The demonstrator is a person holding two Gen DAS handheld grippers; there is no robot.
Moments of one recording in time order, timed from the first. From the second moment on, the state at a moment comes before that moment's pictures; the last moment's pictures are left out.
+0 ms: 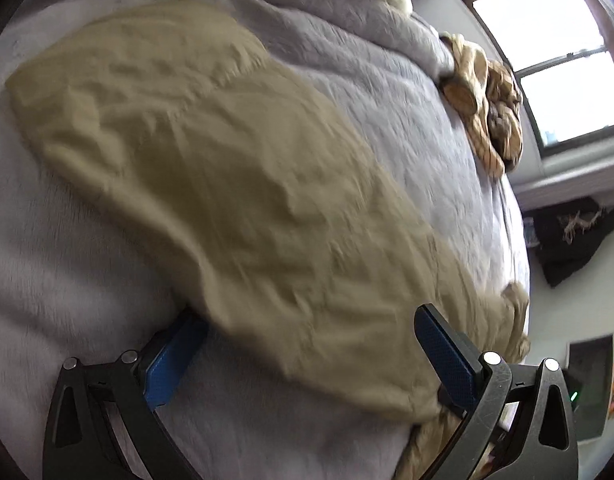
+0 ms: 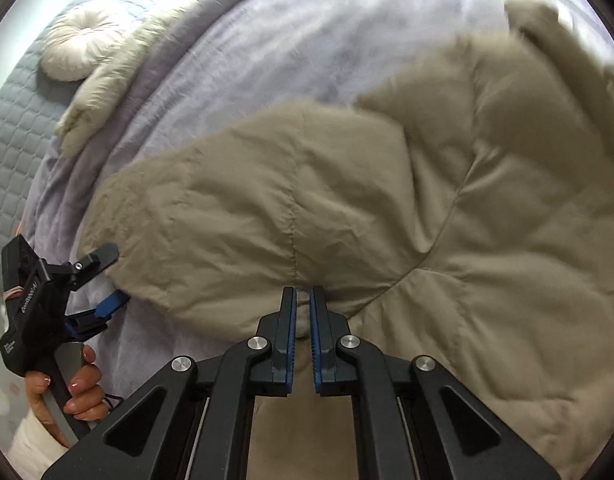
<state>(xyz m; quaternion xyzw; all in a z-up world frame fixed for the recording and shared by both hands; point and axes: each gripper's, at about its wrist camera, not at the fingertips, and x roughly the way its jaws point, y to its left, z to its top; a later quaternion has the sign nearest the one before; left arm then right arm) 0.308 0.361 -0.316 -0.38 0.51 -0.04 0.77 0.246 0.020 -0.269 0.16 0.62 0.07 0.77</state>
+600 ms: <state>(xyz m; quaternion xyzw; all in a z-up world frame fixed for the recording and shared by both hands) 0.354 0.344 -0.208 -0.31 0.40 -0.09 0.86 0.237 -0.001 -0.297 0.21 0.60 0.07 0.77</state>
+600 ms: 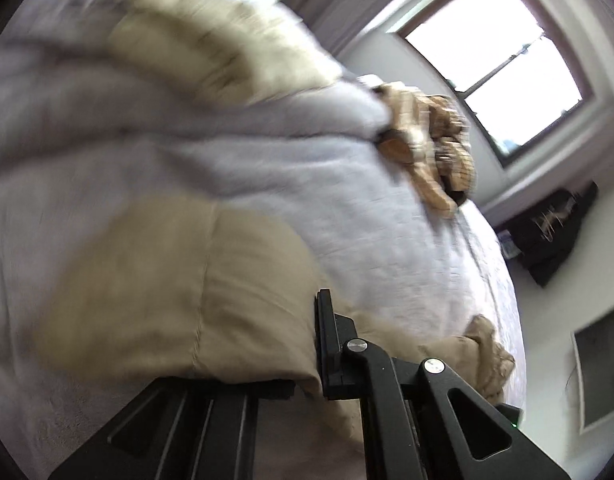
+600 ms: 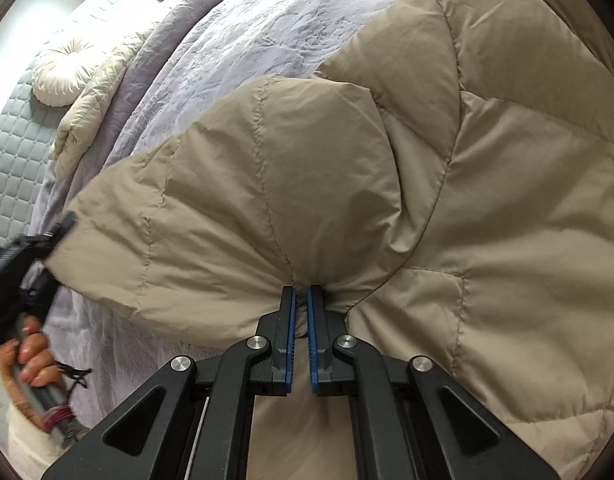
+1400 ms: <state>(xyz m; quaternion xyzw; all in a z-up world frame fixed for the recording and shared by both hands) 0.270 -0.113 -0.168 0.09 0.45 -0.34 0.82 0.081 -0.267 -0.190 0.31 0.51 -0.06 0.80</state>
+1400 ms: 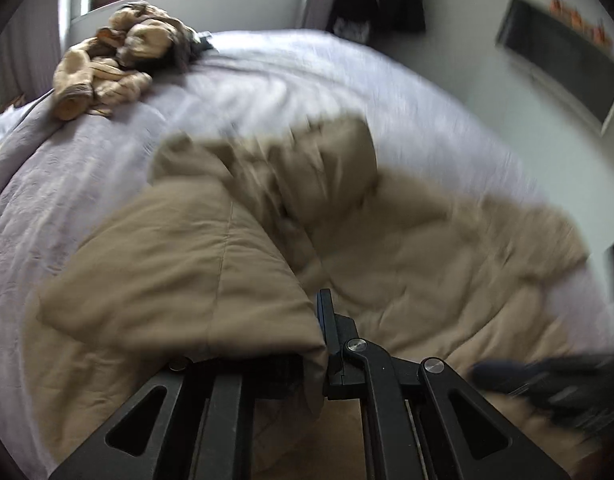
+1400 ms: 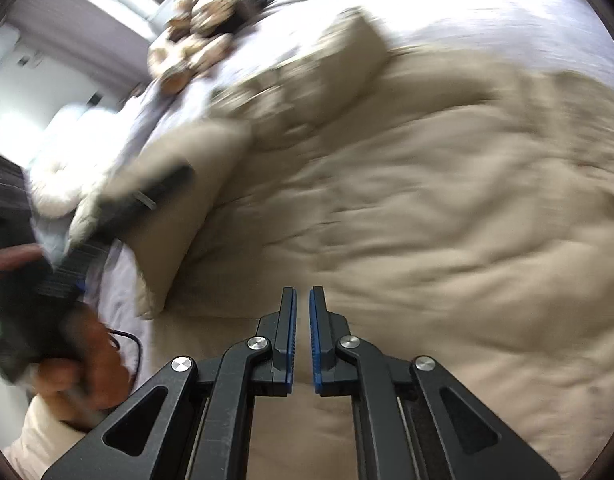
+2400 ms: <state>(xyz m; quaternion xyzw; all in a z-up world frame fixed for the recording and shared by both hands) 0.312 0.130 -0.218 -0.11 0.55 -0.13 0.82 0.172 -0.119 -0.201 -0.03 0.52 -0.03 0.86</state>
